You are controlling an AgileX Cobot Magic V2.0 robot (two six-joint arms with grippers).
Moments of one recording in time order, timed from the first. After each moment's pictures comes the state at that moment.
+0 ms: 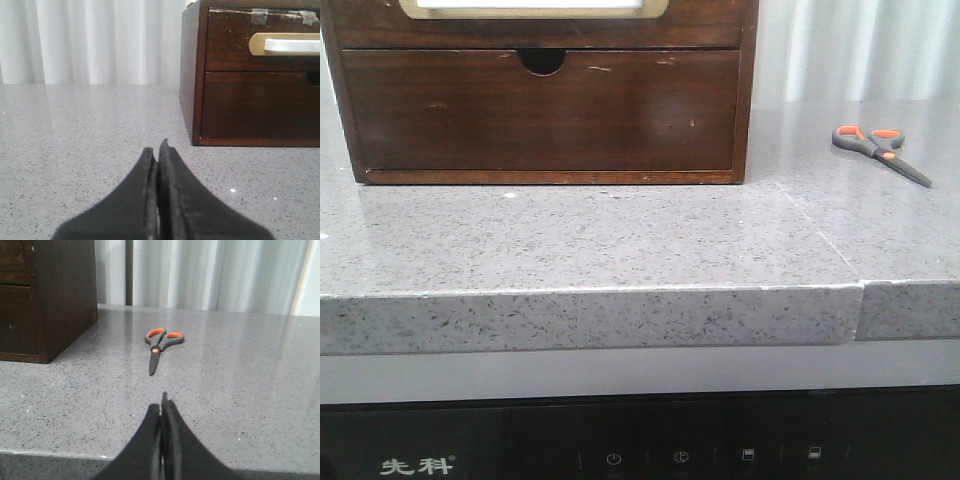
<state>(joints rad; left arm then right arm) -0.02 0.00 0.00 -0.10 0.03 0.11 0.03 -0.01 0.03 -0.03 0.04 0.03</state>
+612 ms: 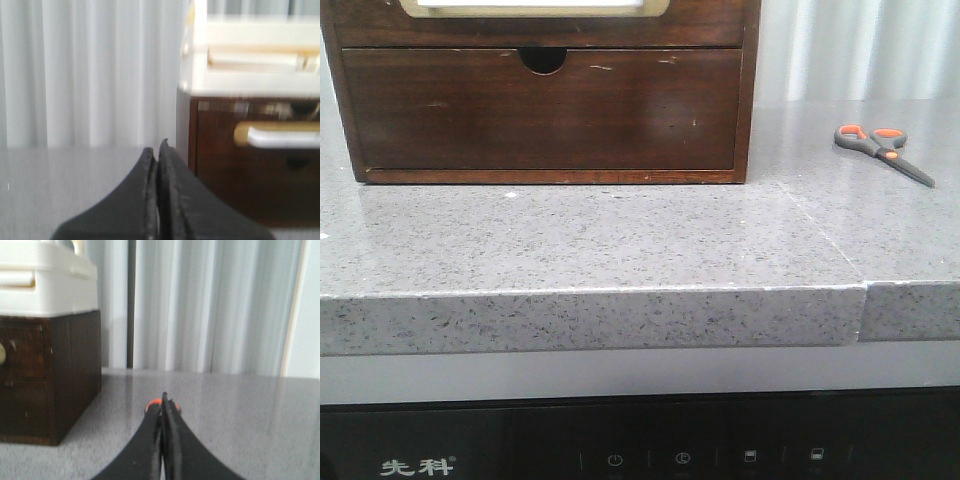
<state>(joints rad) -0.02 0.00 -0.29 -0.10 0.12 0.11 0.03 -0.01 -0.25 -0.02 0.15 0.03</state>
